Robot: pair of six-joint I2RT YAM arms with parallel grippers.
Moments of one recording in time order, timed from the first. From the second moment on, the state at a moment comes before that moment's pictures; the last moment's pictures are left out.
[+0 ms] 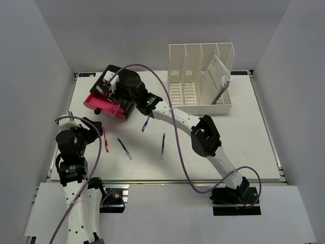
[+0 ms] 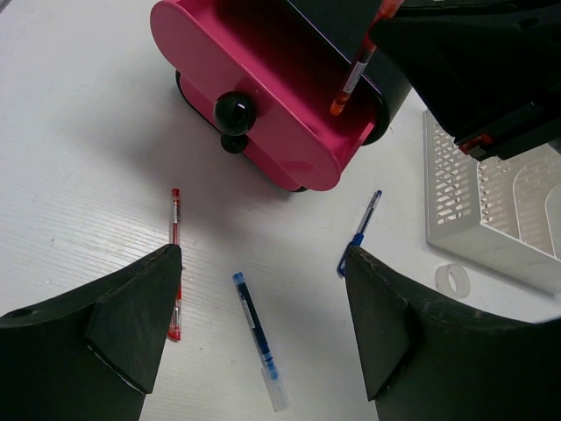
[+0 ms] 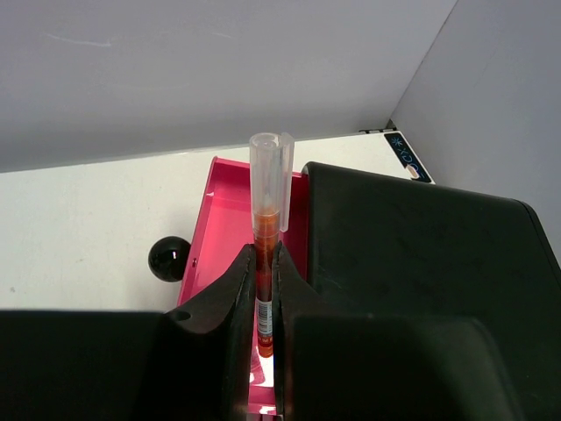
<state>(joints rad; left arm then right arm) 0.24 0.46 0.60 -0.42 0.17 -0.43 0.96 2.36 2.21 0.11 -0.30 -0.23</state>
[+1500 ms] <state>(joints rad) 0.23 0.76 0.65 -0.50 0.23 -0.45 0.50 1.56 1.59 -0.52 -0.88 -0.22</state>
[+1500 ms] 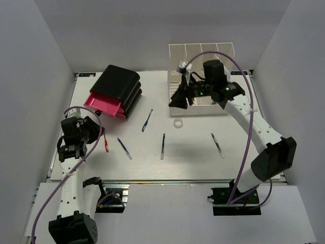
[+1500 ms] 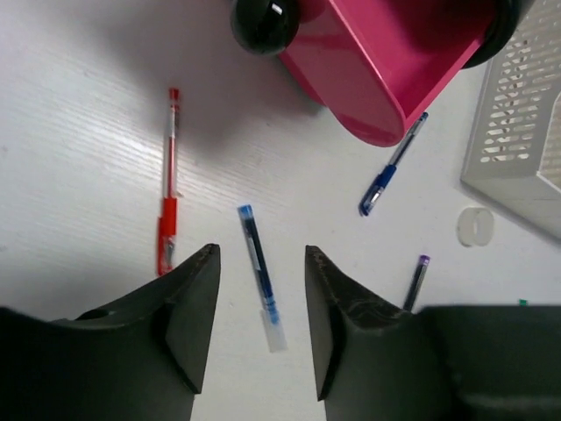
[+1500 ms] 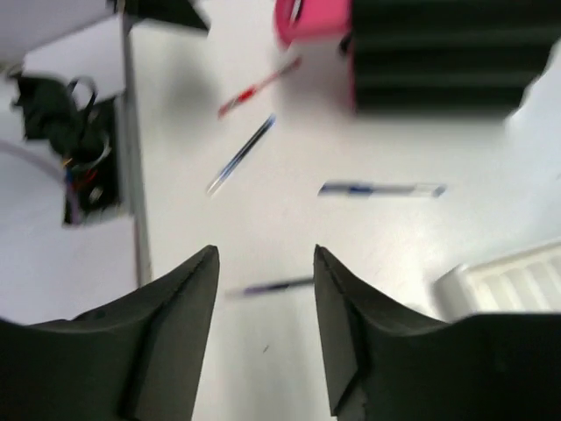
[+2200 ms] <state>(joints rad) 0.07 0.80 0.63 -0.63 0.38 -0.61 0.35 1.29 1.06 -0.41 -1.02 -0.22</state>
